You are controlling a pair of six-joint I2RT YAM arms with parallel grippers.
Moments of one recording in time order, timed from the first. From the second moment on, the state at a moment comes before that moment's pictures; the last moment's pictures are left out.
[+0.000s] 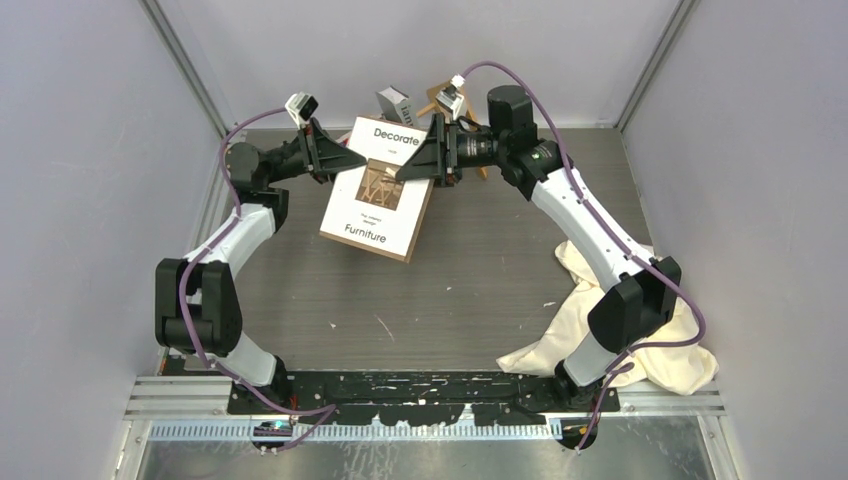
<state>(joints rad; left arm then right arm) -0.10 1.57 1.10 1.08 1.25 -1.74 0.47 1.62 1.65 -0.35 -0.99 0.78</state>
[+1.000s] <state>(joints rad) -0.11 1.41 1.22 0.21 0.98 -1.15 0.39 1.62 1.74 -0.51 -0.75 0.67</state>
